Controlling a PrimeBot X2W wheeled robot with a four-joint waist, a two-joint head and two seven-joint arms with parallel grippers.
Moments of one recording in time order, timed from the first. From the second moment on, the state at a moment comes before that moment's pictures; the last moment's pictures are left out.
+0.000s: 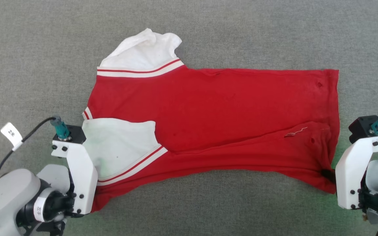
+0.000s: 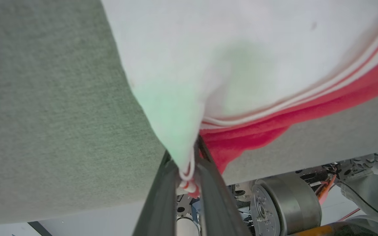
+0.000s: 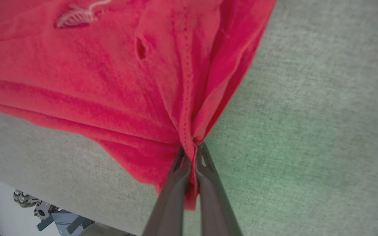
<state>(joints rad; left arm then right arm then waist) -0.64 0.94 -0.98 -0.10 -1.20 0.45 0.90 -0.17 -0.18 -0.12 -0.22 0.38 0.13 1.30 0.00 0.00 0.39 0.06</state>
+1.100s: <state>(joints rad) -1.00 0.91 -0.88 0.21 -0.98 0.15 0.68 -0.24 -0.07 -0.02 -0.28 0.27 0.13 0.40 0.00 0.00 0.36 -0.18</state>
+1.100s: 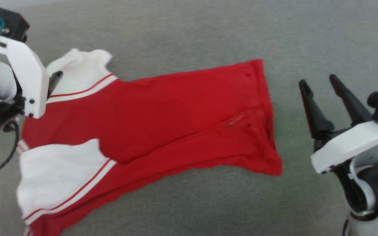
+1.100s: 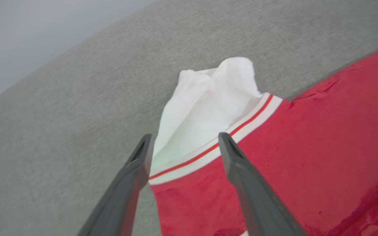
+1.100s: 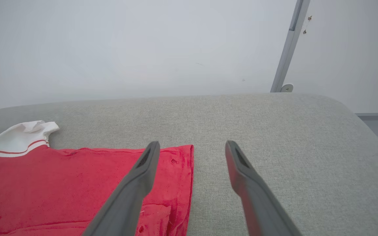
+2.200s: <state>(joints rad) -1.36 0.60 -0.95 0.90 -0.91 -0.06 0.73 -0.68 -0.08 0.09 0.18 0.31 0.13 0.65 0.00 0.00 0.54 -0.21</state>
